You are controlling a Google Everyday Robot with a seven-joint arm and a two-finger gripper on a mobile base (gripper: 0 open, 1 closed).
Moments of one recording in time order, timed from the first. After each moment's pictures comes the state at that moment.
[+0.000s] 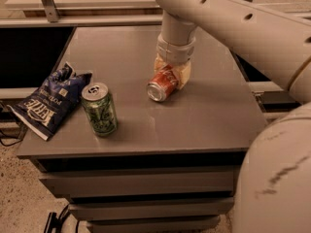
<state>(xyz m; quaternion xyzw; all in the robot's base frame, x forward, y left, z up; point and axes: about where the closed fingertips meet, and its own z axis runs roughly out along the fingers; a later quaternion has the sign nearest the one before) 0.634 -0.057 0.832 0.30 0.95 0.05 0.06</state>
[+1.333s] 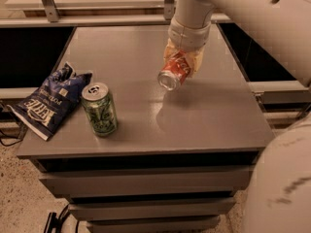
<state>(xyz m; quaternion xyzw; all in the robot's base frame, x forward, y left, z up) 0.631 -0.082 0.877 0.26 0.96 0.06 0.07</state>
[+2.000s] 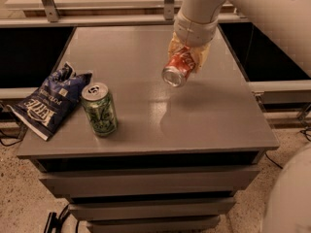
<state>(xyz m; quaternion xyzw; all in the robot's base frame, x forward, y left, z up) 0.628 -0.093 0.897 0.25 0.96 0.07 0.10</state>
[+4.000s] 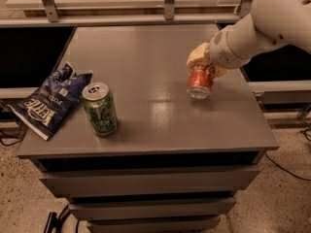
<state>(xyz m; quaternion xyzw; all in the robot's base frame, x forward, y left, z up) 0.629 -0.139 0.879 0.10 0.93 0.23 0.25</state>
